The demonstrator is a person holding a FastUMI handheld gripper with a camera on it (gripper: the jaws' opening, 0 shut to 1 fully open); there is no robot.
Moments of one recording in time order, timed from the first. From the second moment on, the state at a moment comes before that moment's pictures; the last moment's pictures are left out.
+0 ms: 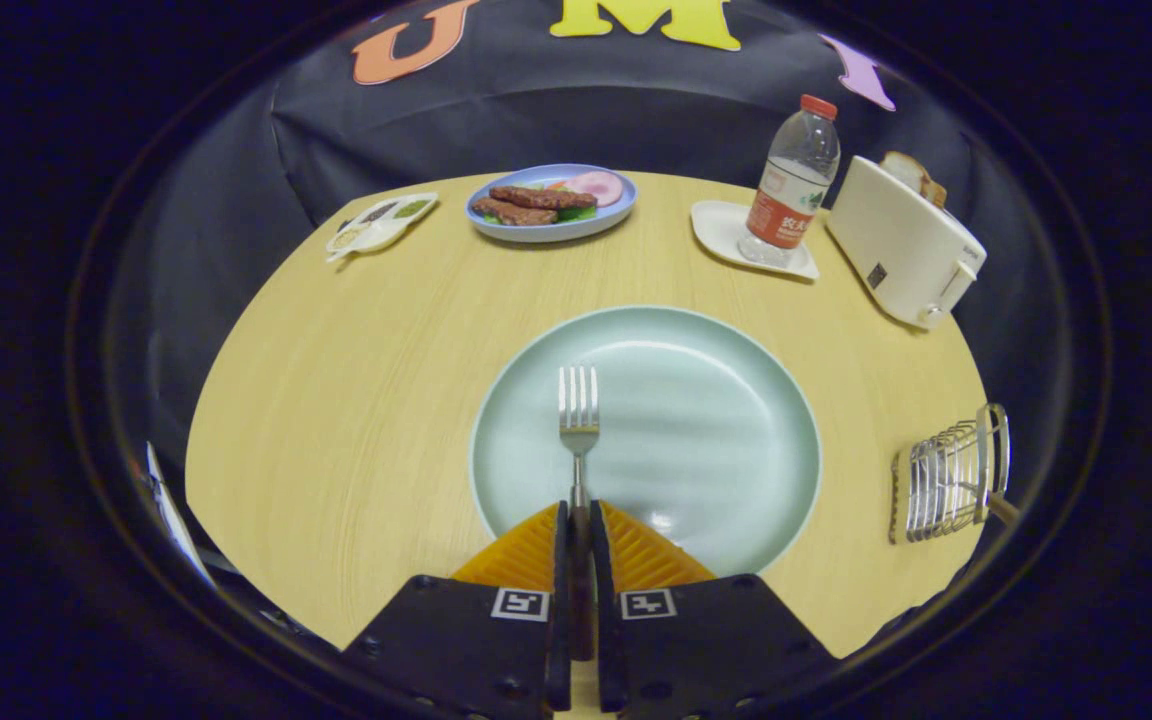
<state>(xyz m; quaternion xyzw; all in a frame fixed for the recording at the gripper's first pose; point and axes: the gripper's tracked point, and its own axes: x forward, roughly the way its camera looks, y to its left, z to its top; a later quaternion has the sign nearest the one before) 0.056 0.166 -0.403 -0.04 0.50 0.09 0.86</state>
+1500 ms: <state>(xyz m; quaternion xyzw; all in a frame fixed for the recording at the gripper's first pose) 0.036 -0.090 -0.227 -0.04 0.48 0.08 0.87</state>
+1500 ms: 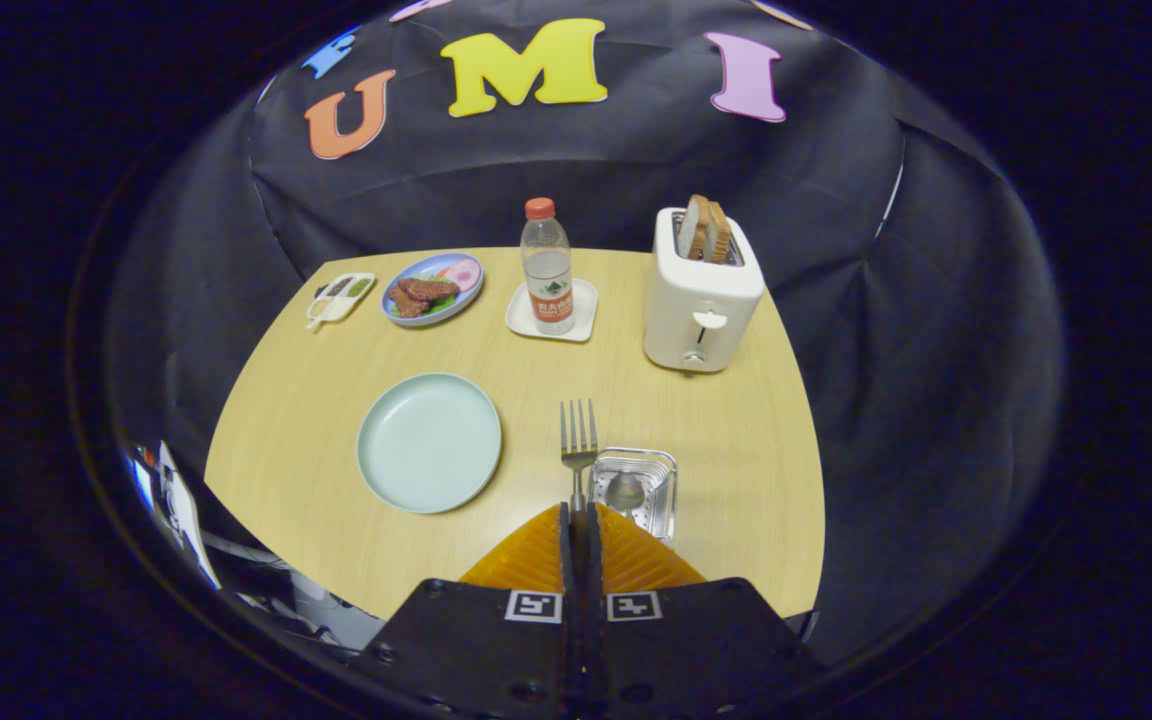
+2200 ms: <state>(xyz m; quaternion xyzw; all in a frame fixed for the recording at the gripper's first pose) 0.022 -0.114 -0.249 -0.03 0.62 0.09 0.78</state>
